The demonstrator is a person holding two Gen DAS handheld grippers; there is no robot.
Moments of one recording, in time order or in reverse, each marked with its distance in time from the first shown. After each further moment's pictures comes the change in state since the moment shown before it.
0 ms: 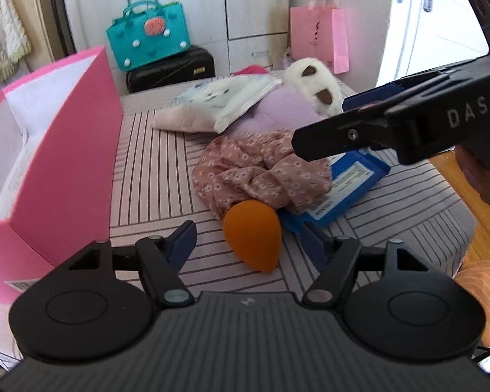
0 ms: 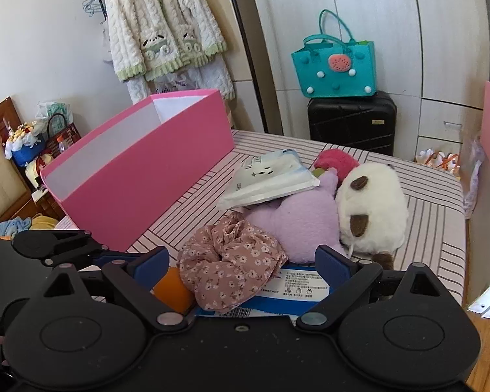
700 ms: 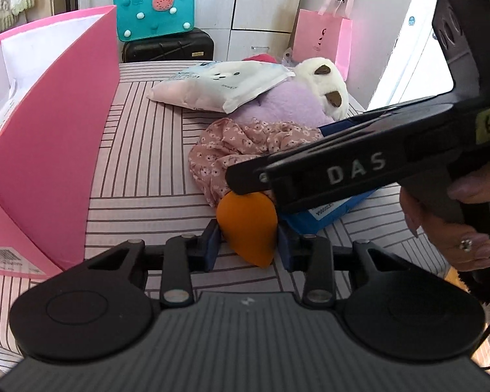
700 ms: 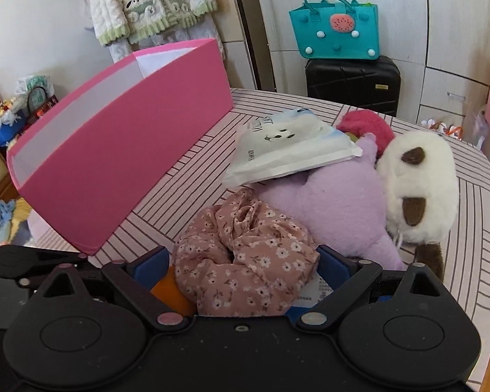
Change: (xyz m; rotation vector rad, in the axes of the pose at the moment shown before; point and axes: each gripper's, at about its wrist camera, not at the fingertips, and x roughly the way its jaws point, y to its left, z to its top) left arm 0.018 0.022 -0.008 -0.154 0.019 -0.102; right arm 0.062 0.018 0.006 0.014 0.143 -0.053
